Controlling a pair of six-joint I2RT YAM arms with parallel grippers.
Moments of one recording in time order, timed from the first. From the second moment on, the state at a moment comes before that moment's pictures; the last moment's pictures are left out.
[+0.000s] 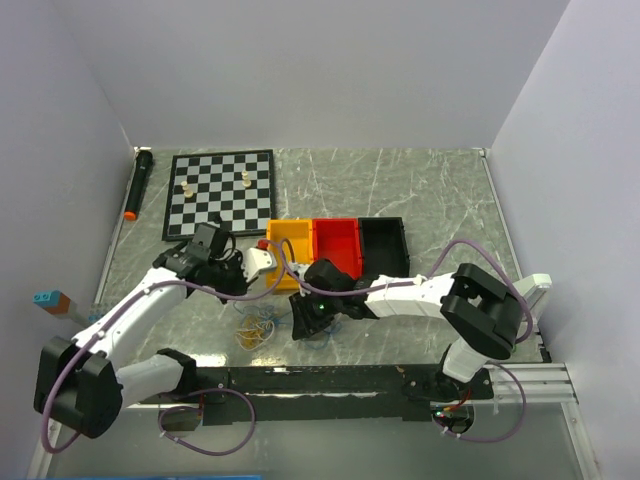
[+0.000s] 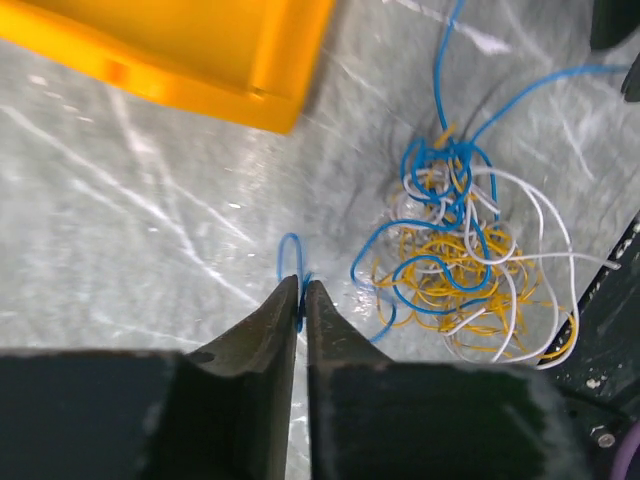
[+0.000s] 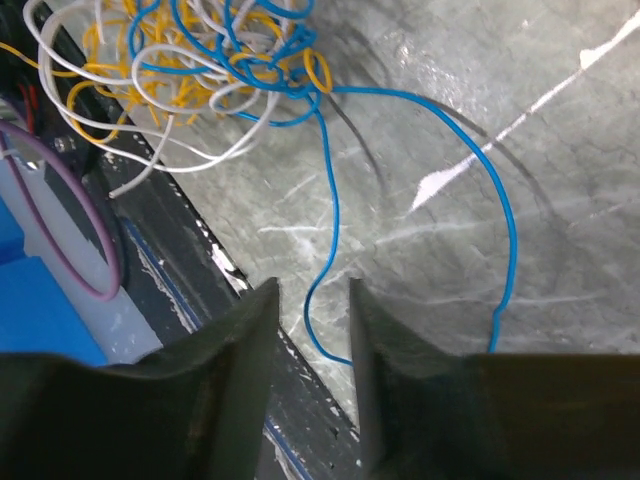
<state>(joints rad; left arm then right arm) -0.40 1.13 0.75 -0.71 0.38 0.71 1.03 1.61 0.80 -0.05 -0.36 0.56</state>
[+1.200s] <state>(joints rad) -0.58 1.11 0.67 -0.74 0.39 0.79 1.00 1.53 0.71 -0.10 -0.32 0.62</state>
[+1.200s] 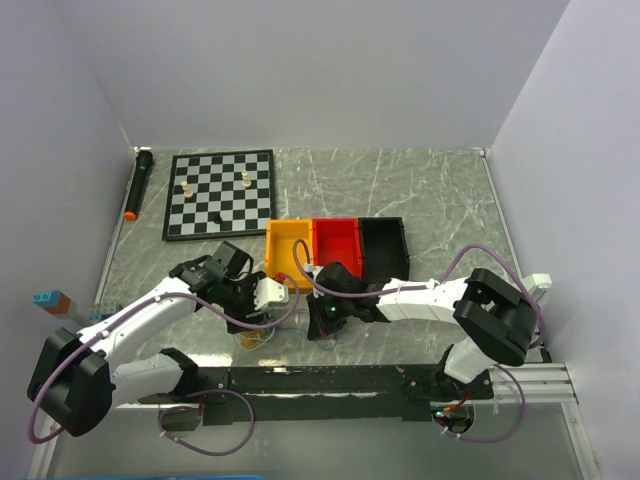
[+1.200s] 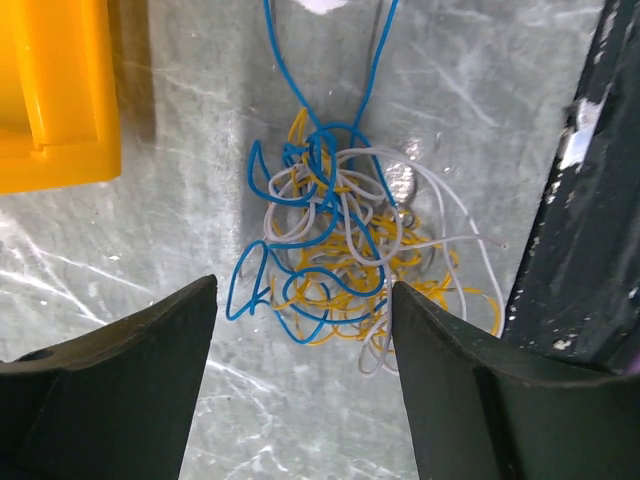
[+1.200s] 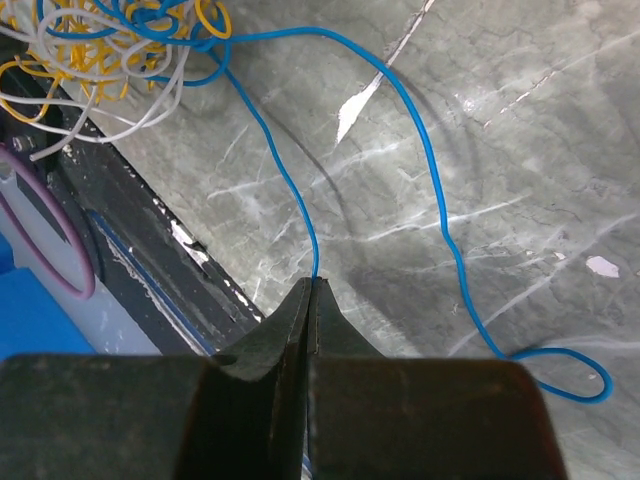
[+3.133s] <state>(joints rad) -0.38 0.98 0.75 -0.81 0.33 0.84 1.06 1.41 0.70 0.13 -0.13 0.44</state>
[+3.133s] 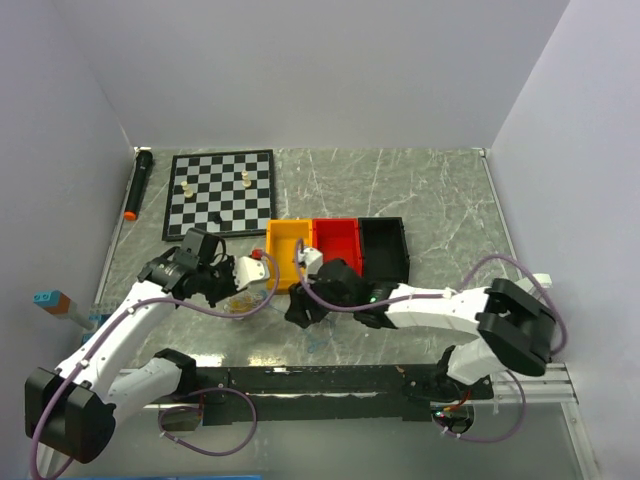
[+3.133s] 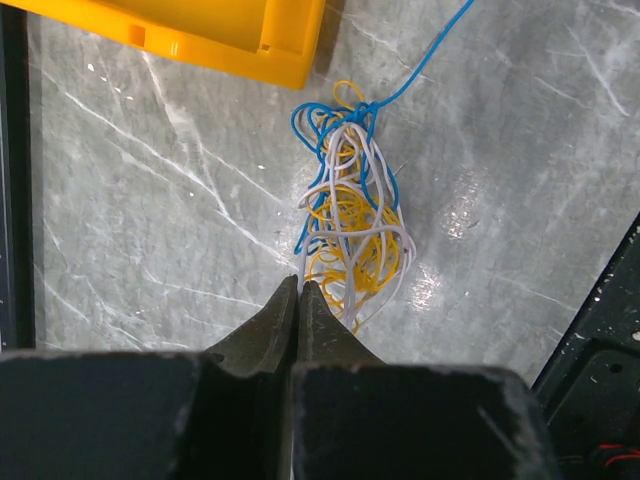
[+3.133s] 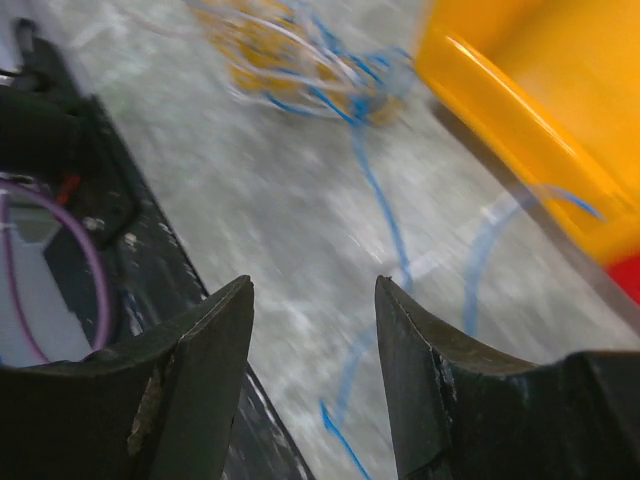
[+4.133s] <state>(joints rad) -0.37 0.95 0.70 -0.73 0.15 0.80 1.14 1.83 0.84 0.42 0.10 0.47</state>
